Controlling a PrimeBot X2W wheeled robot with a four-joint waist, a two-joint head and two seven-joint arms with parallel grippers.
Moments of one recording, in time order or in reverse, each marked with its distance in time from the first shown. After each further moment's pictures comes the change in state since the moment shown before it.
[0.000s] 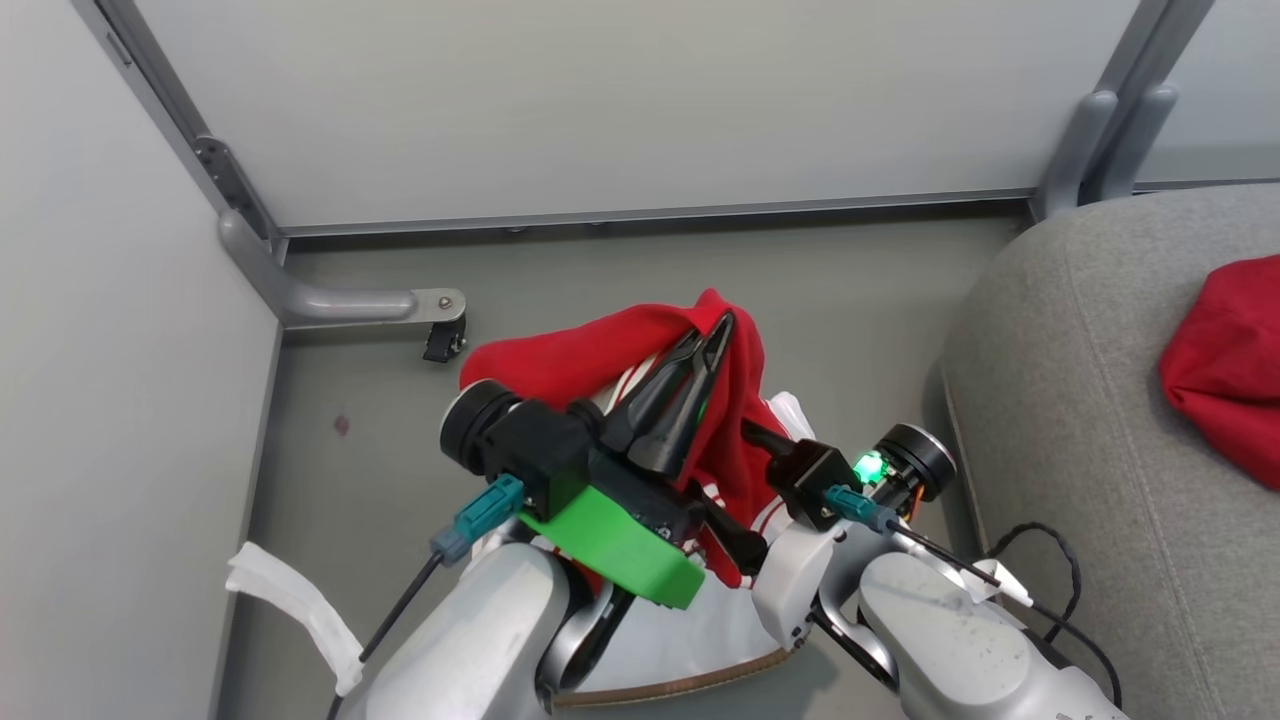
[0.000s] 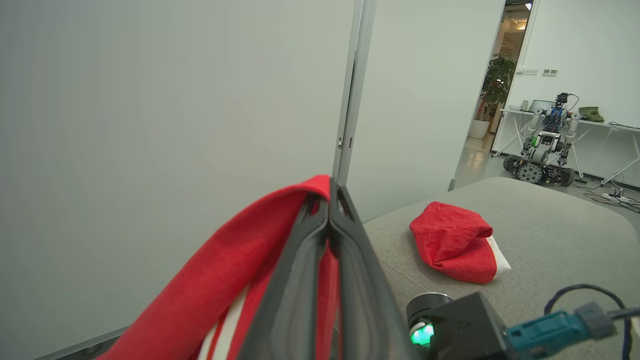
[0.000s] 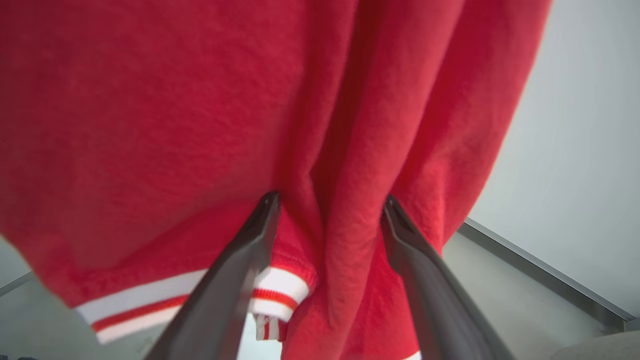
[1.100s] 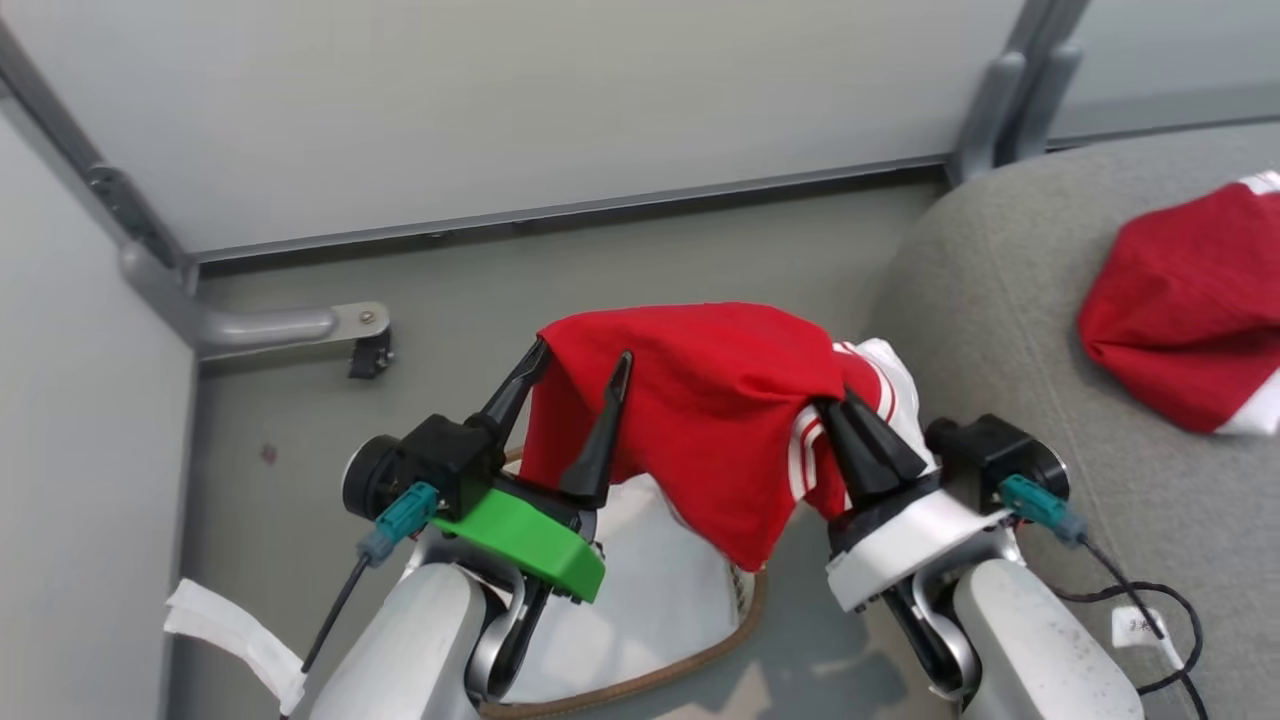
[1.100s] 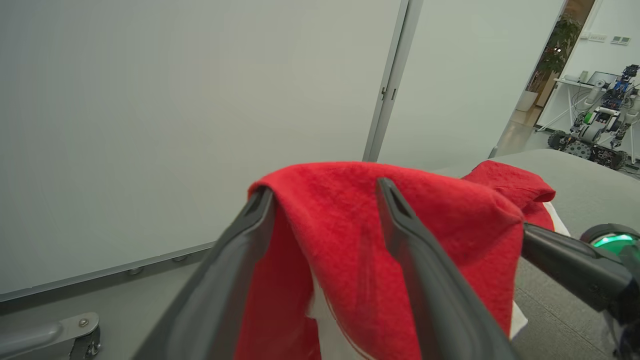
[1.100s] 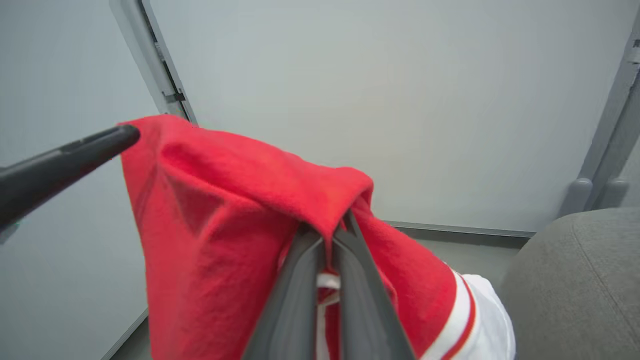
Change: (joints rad) left arm 0.070 0.010 0.164 0.147 0.041 0.000 0.000; right arm 0.218 0.014 -0.334 -0.345 0.094 0.000 0.000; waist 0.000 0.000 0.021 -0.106
